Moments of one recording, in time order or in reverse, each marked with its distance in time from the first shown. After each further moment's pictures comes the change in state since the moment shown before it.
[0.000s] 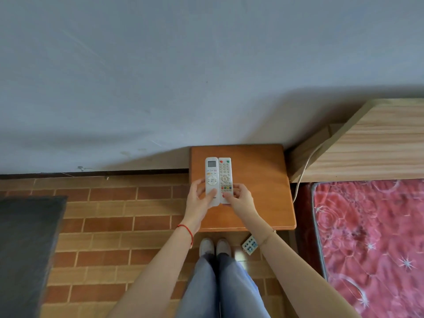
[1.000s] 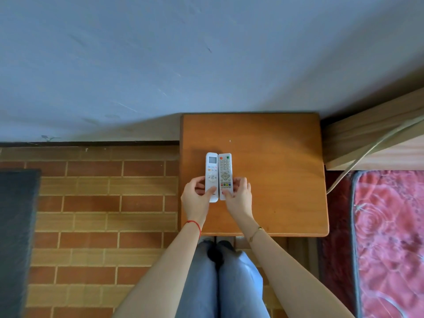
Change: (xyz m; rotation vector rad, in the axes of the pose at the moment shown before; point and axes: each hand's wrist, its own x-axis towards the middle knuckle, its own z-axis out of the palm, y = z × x) left_hand 0.167 -0.163 0.009 0.406 0.304 0.019; right_hand 0.169 0.140 0.060 -0.262 0.117 -0.013
